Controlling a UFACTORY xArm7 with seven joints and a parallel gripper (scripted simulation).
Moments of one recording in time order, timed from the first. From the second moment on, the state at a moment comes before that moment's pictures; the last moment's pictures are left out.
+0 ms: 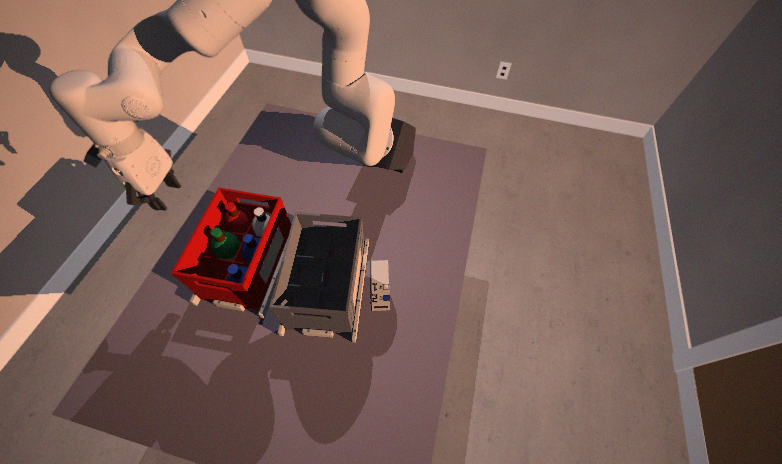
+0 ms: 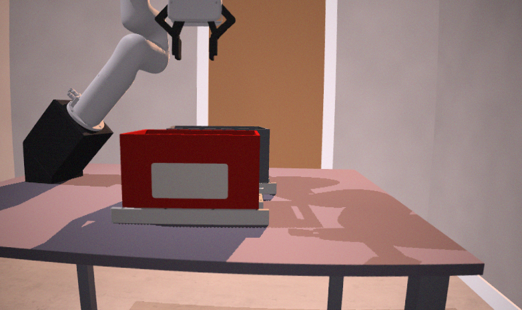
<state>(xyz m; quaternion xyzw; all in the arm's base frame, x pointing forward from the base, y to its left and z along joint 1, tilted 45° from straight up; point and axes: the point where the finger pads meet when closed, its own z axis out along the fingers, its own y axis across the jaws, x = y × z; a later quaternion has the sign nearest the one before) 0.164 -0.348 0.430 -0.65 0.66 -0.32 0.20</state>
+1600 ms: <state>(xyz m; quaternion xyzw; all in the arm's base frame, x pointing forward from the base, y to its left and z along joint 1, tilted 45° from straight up) 0.231 -0.236 0.336 -0.85 0.37 -0.37 0.06</state>
